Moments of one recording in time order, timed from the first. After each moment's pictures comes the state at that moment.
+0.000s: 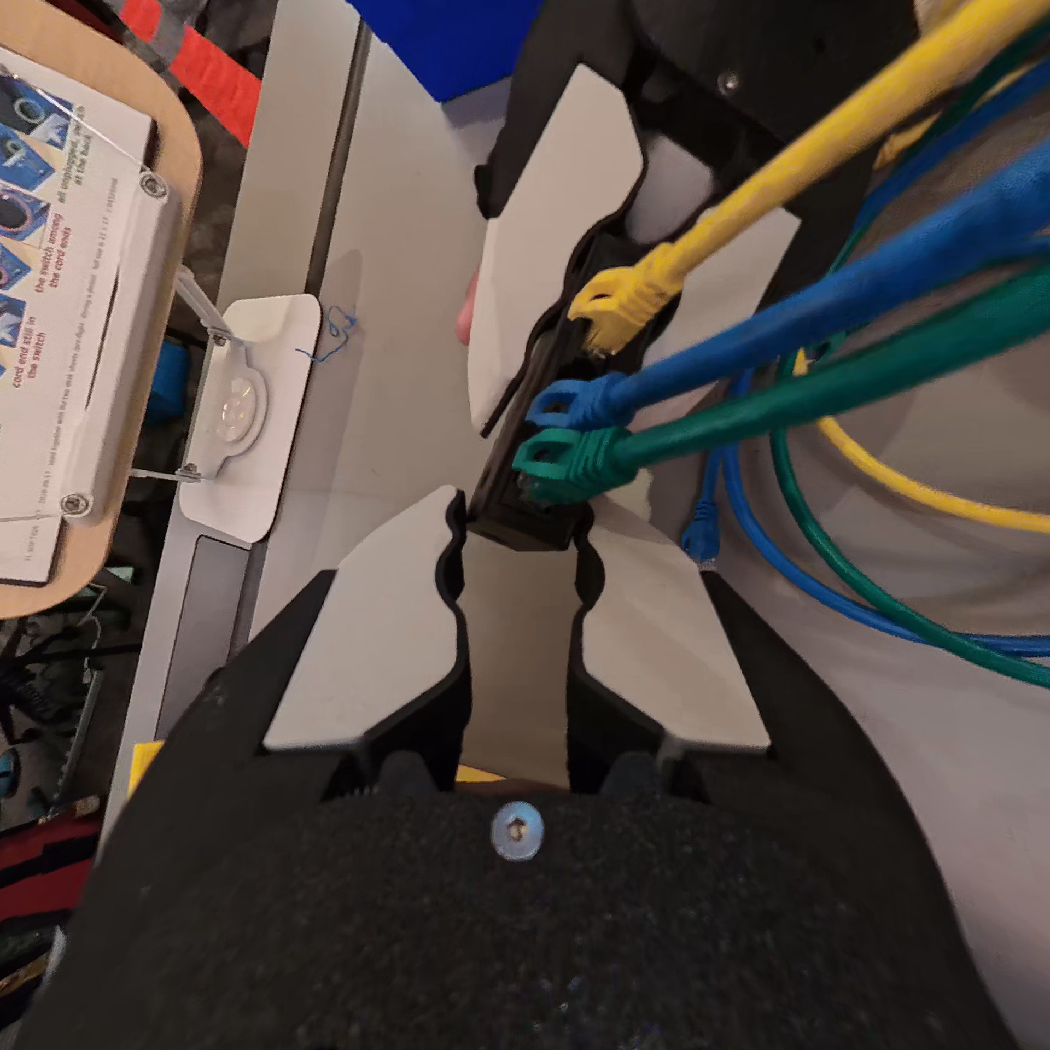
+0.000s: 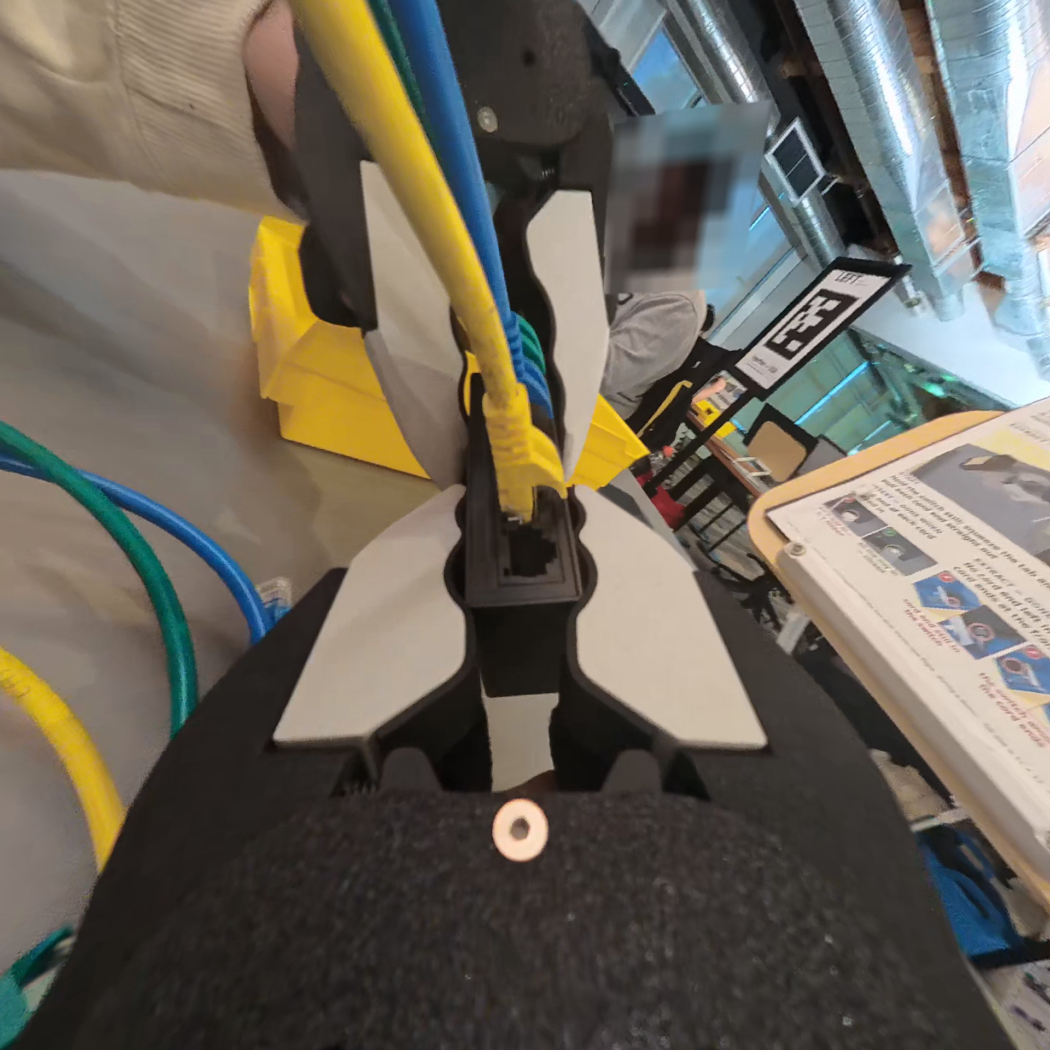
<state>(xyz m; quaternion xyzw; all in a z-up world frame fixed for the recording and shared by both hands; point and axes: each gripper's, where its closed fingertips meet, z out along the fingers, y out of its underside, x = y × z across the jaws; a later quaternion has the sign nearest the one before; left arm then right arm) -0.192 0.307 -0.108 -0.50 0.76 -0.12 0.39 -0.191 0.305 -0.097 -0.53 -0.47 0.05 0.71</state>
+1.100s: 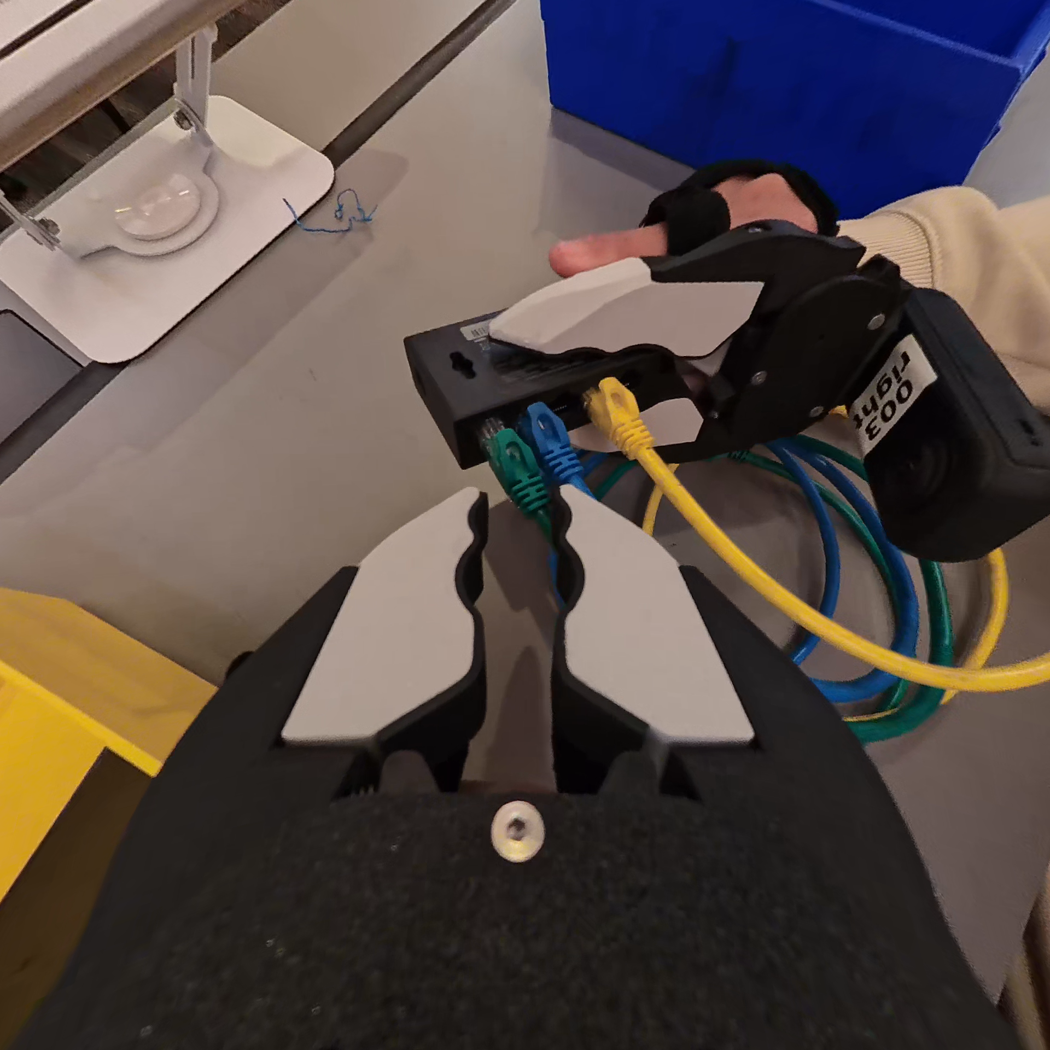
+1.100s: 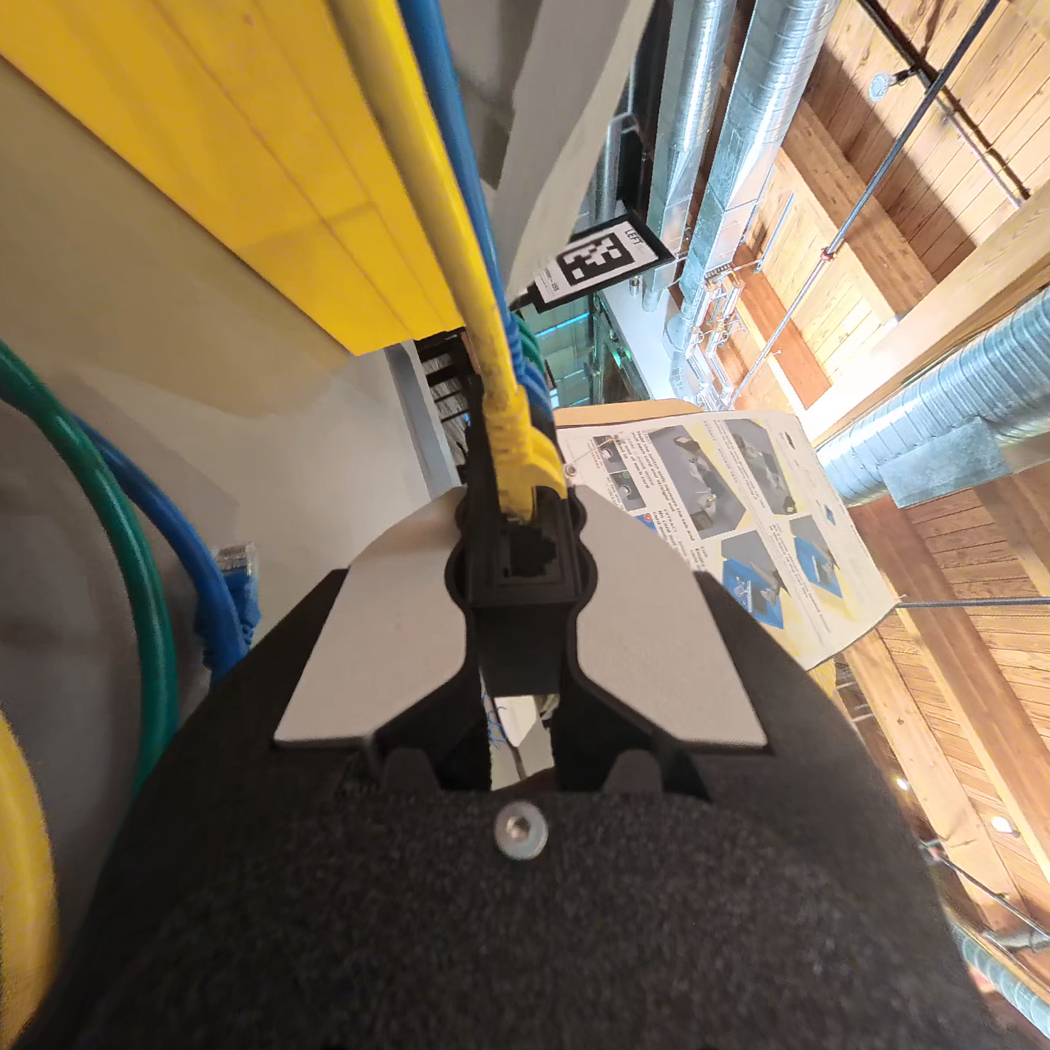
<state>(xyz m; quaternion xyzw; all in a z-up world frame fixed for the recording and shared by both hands) -0.198 0.308 -0.103 -0.69 0.59 -0.25 0.33 -0.154 0.338 -0.108 -0.47 -0.46 -0.32 0.68</state>
